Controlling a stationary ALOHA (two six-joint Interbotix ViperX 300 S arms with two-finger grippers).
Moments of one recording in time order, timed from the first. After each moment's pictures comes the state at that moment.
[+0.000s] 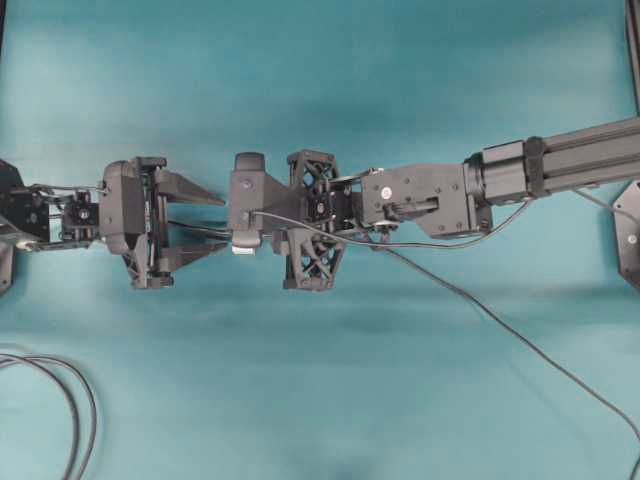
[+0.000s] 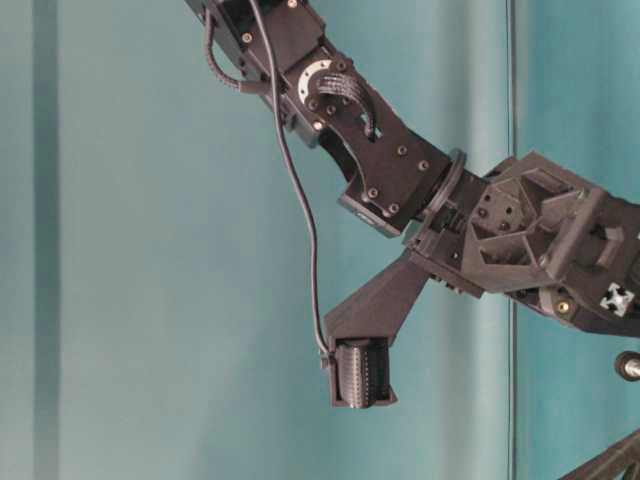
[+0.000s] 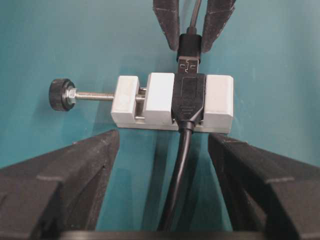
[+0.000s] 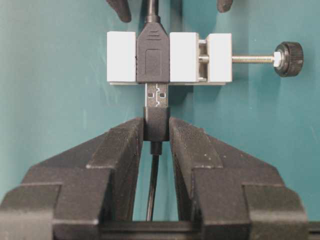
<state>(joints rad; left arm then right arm) 0.06 0.25 1.20 -0.03 -0.99 0.11 -0.02 0.38 0.28 -0.08 0.25 0.08</state>
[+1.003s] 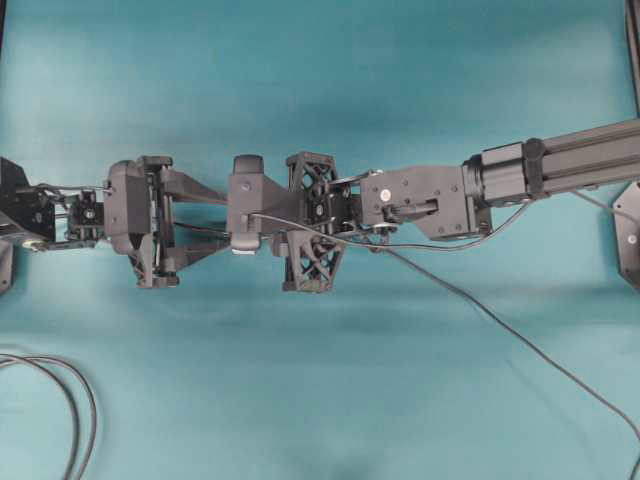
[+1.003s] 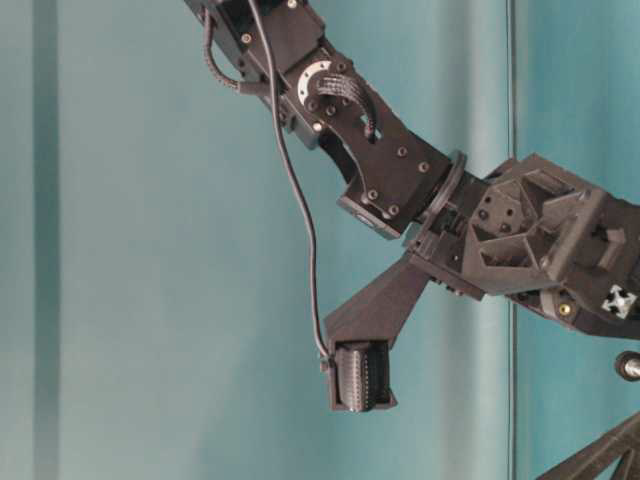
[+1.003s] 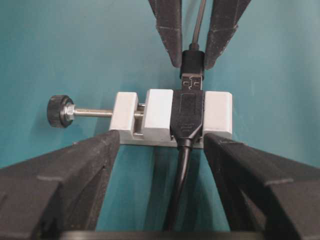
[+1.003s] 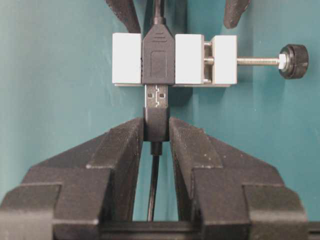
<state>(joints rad) 0.06 0.26 1.18 -0.02 -0.99 0.11 -0.01 0.38 0.28 -0.08 0.25 0.08</state>
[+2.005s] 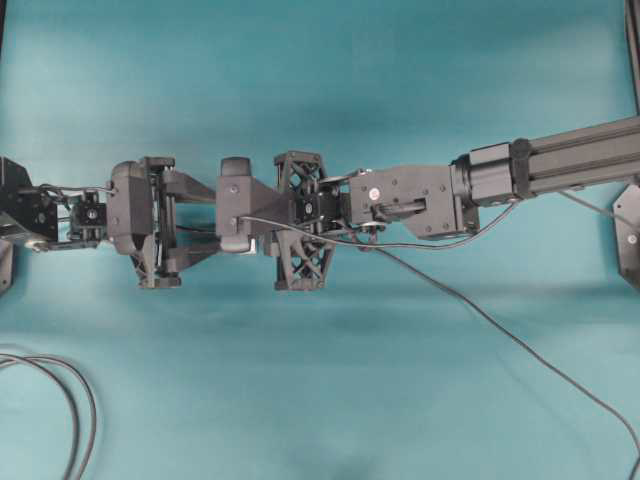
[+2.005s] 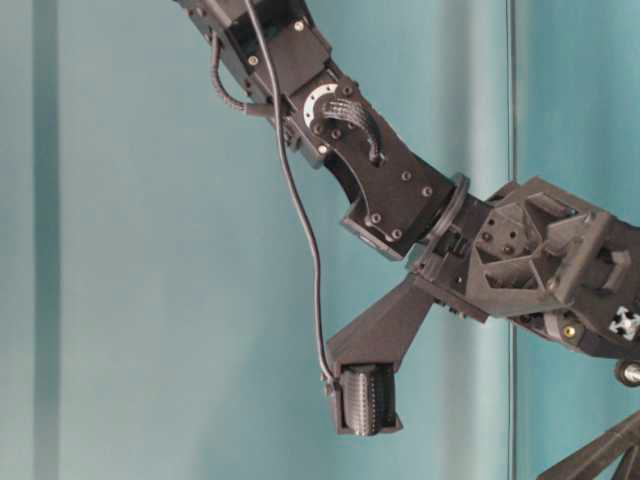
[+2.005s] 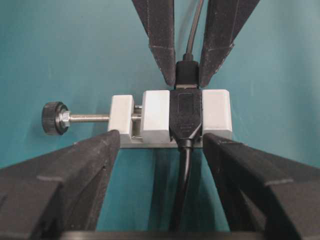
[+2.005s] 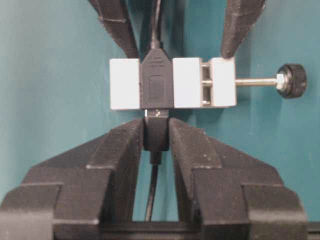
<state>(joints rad) 0.06 0.27 1.17 -0.02 -0.99 0.11 -0.02 0.41 0.23 -0.08 0.24 0.03</state>
